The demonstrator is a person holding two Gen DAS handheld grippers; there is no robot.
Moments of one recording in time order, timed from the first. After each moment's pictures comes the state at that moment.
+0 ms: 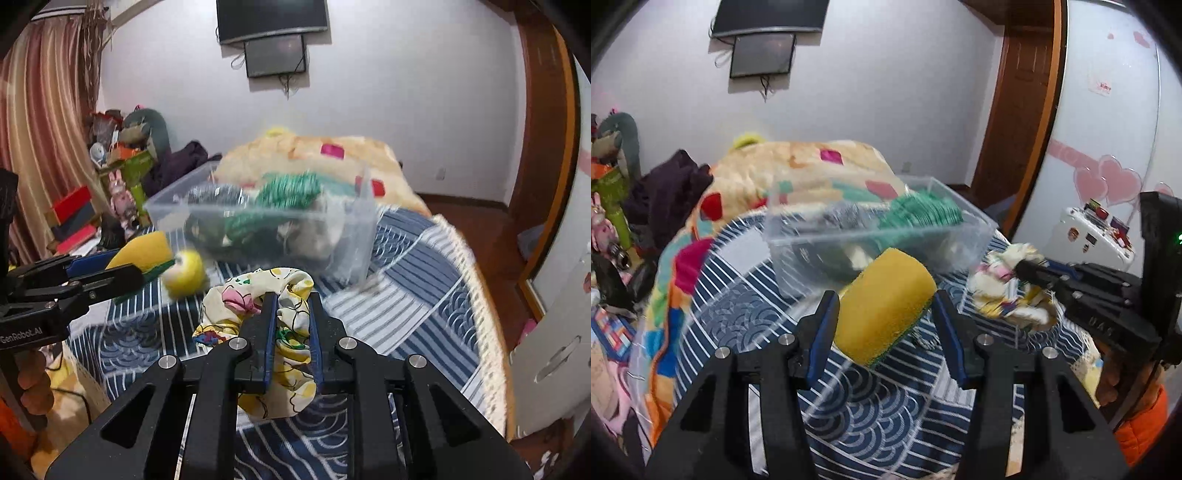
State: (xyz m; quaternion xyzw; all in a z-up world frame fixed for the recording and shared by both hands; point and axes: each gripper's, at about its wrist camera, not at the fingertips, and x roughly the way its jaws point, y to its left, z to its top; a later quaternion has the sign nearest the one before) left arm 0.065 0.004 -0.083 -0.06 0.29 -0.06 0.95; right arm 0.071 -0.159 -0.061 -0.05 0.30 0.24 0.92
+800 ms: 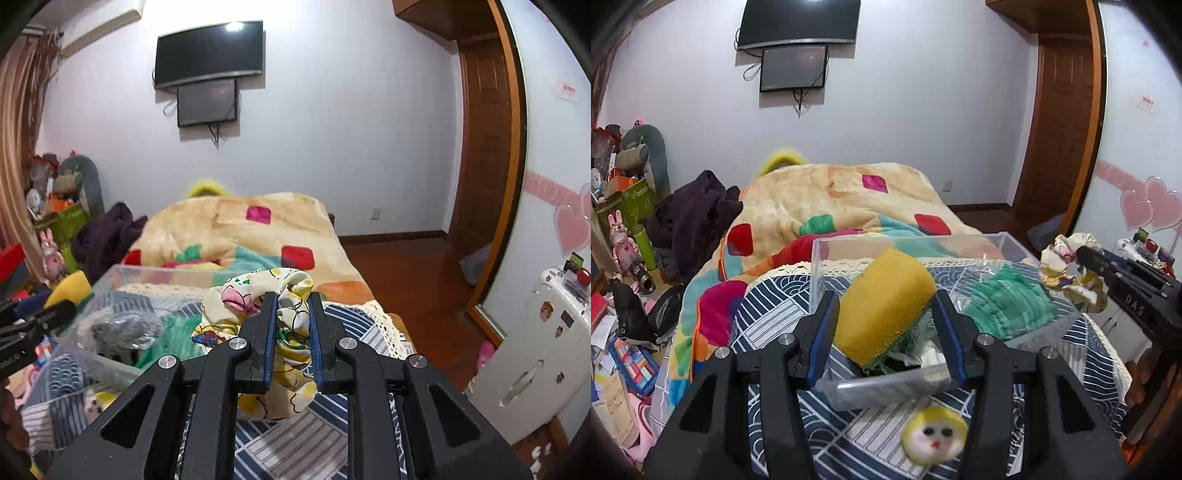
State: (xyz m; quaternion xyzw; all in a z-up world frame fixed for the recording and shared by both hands) left arm 0.165 0.042 -0.071 -0.05 0.28 0.02 0.96; right arm 0.150 -0.146 -0.028 -0.04 0.25 0.11 0.96
